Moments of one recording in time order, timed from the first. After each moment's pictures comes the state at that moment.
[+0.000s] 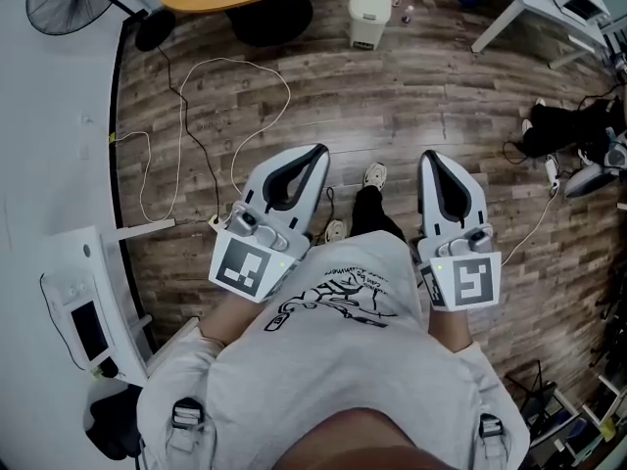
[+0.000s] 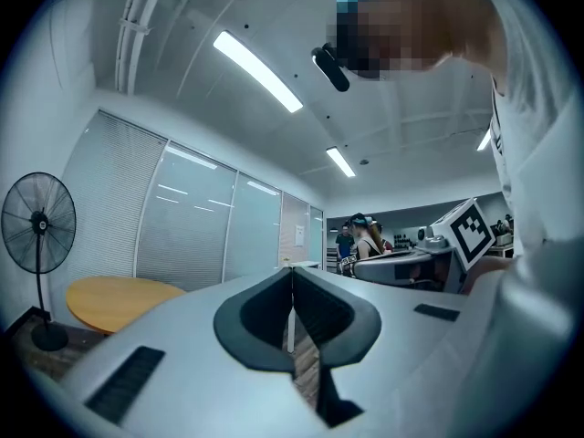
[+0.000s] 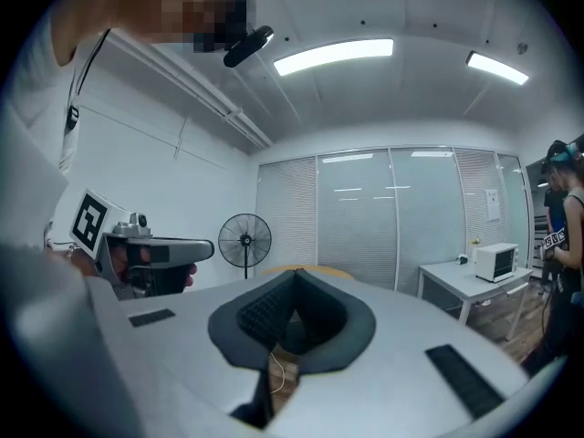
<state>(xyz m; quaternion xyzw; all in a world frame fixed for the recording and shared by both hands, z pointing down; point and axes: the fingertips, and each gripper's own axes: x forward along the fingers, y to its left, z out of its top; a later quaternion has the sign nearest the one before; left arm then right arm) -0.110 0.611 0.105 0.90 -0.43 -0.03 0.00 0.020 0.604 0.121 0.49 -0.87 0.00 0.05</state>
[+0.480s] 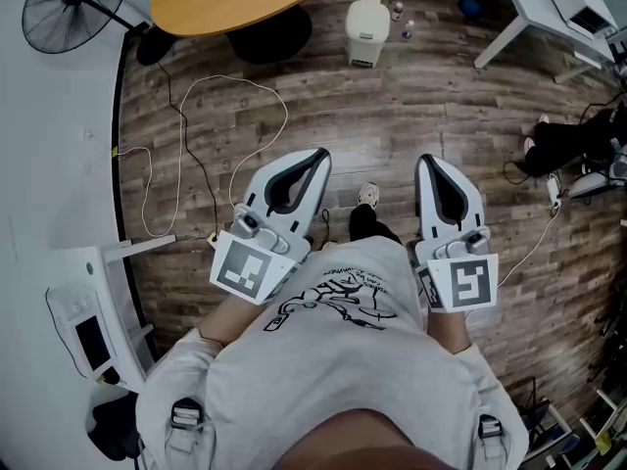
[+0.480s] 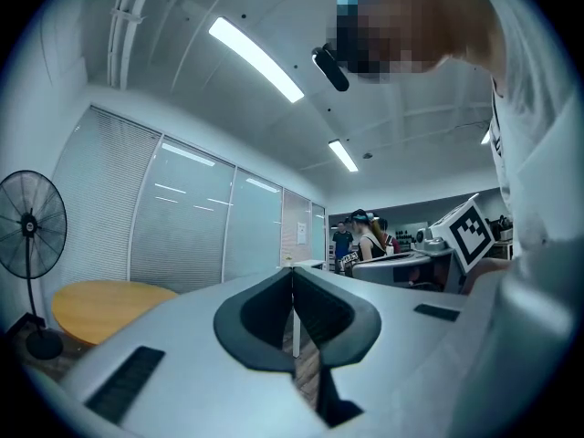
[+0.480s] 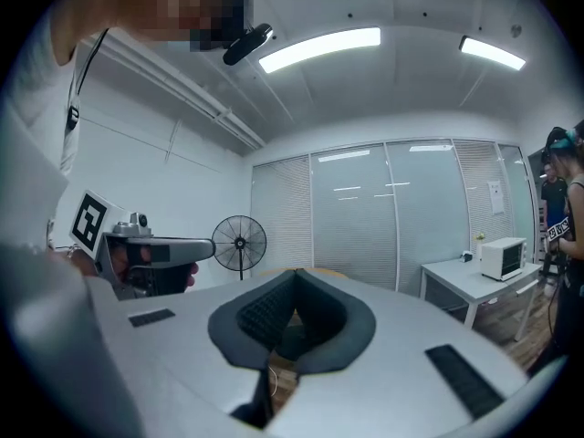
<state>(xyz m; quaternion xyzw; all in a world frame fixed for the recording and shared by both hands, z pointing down) -0.057 0.505 0.099 0.90 -0.43 -0.03 0.00 0.067 0.496 0.125 0.48 -0.88 0.02 0.04</state>
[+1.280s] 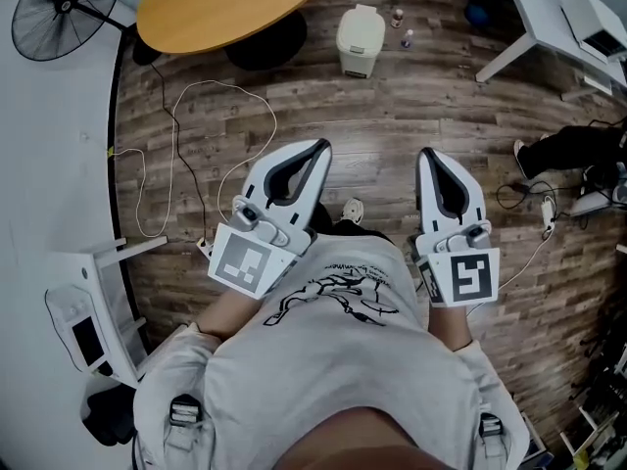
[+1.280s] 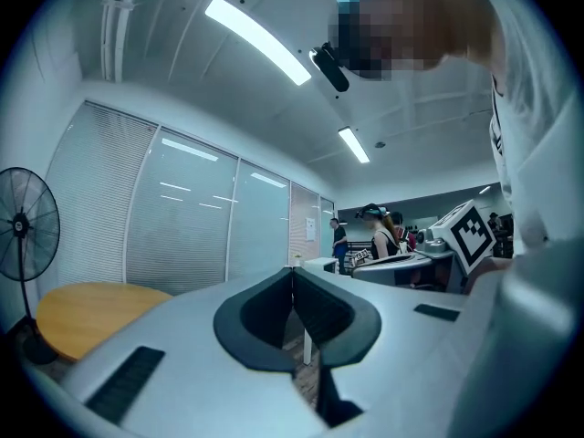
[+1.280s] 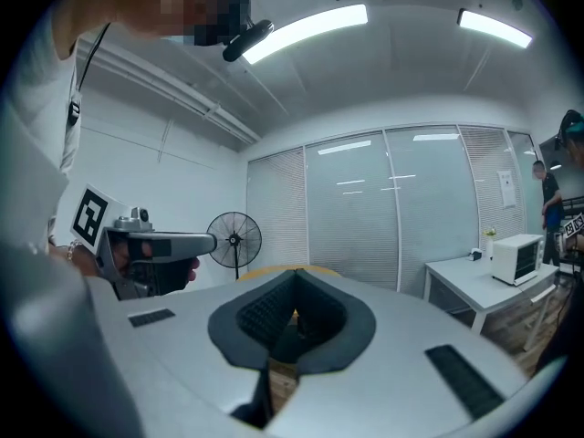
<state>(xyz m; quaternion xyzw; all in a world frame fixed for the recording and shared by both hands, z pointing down) 0.027 0.349 0.106 0.89 -0.45 0.00 0.01 0.150 0.334 0.131 0.46 -0.89 0.03 0.05</state>
